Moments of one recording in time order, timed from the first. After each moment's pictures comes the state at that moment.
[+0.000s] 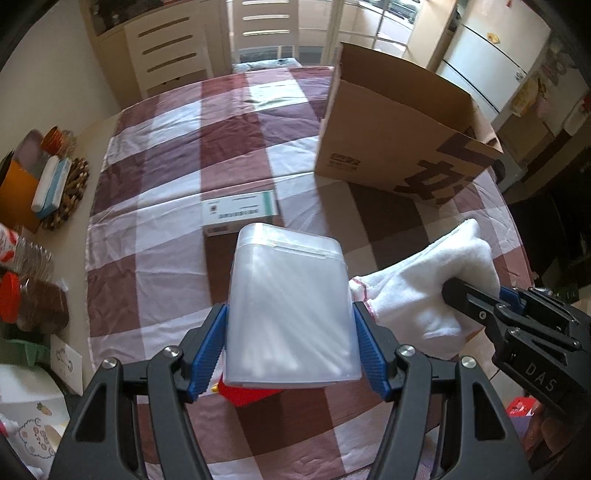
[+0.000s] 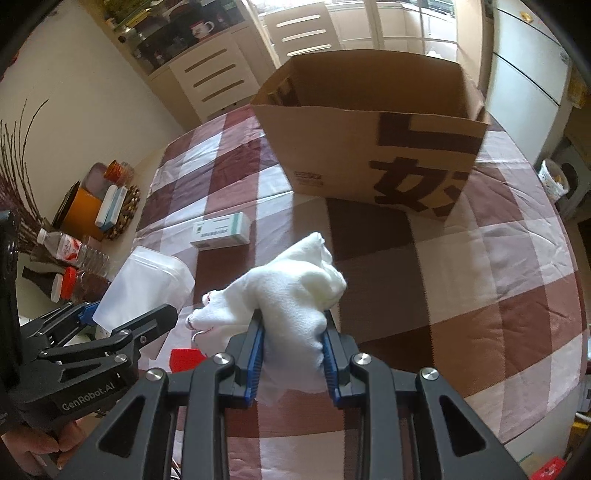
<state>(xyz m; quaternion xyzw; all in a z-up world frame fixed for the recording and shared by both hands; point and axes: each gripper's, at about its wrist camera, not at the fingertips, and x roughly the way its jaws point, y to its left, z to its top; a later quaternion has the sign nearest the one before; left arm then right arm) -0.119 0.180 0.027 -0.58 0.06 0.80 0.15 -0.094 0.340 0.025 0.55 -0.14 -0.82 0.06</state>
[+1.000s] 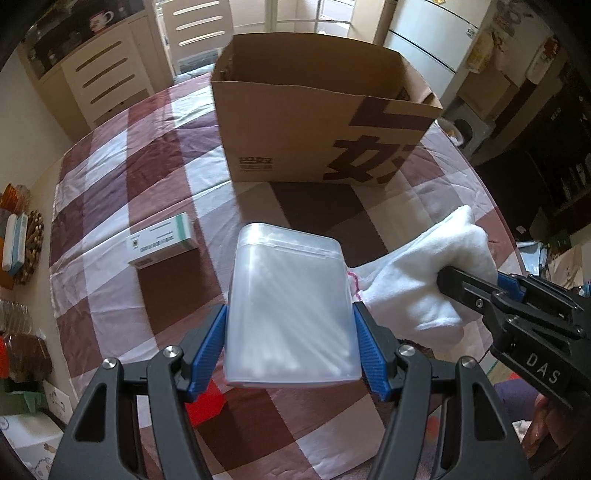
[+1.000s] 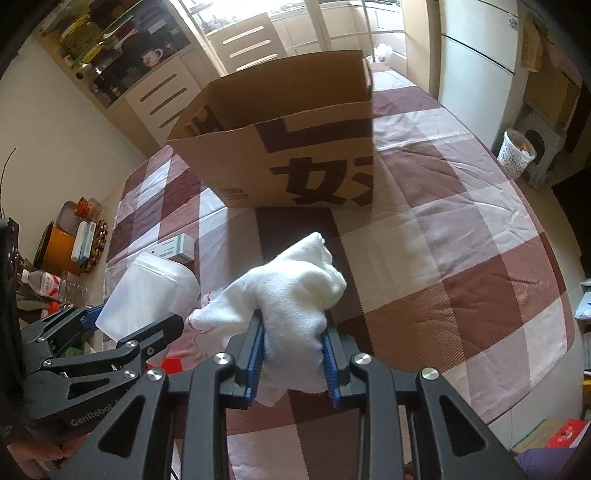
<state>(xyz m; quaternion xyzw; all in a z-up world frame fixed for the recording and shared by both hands) -0.113 0.264 0.019 -0.58 0.12 0.77 0.22 -0.074 0.410 0.021 0.54 -0.18 -0.82 -0.01</state>
